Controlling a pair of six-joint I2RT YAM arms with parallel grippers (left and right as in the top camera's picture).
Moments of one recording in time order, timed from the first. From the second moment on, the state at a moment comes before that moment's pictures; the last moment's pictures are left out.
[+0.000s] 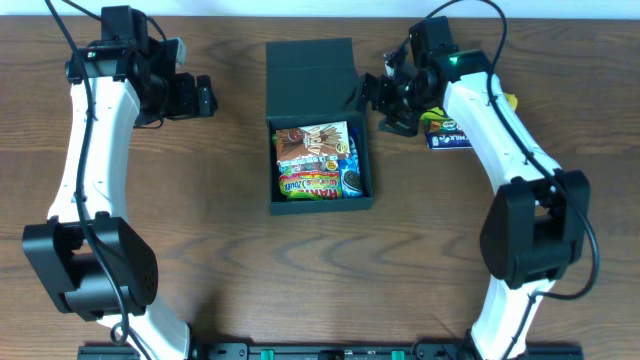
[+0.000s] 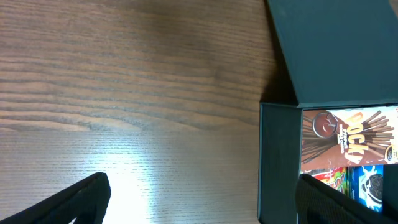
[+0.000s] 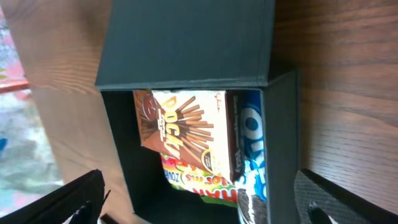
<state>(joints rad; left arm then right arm) 0.08 1.86 1.73 -1.10 0.25 -0.01 0.23 2.04 1.74 -0.93 -0.56 0.48</state>
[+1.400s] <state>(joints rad) 0.08 1.86 1.73 -1.11 0.25 -0.01 0.40 2.11 1.75 -1.00 -0.18 0.51</state>
